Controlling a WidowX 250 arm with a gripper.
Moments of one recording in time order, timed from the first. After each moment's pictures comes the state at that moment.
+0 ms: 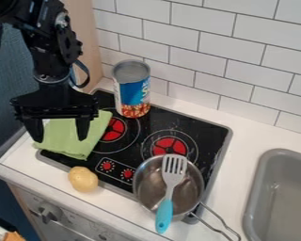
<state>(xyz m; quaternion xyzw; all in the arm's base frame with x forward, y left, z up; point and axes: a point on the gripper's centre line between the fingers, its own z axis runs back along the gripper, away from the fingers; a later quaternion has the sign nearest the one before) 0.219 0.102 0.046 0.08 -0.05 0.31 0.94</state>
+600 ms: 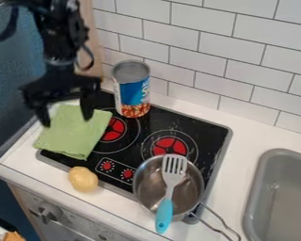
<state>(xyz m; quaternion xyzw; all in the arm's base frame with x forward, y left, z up) 0.250 0.120 0.052 0.09 -0.05 0.44 0.89</state>
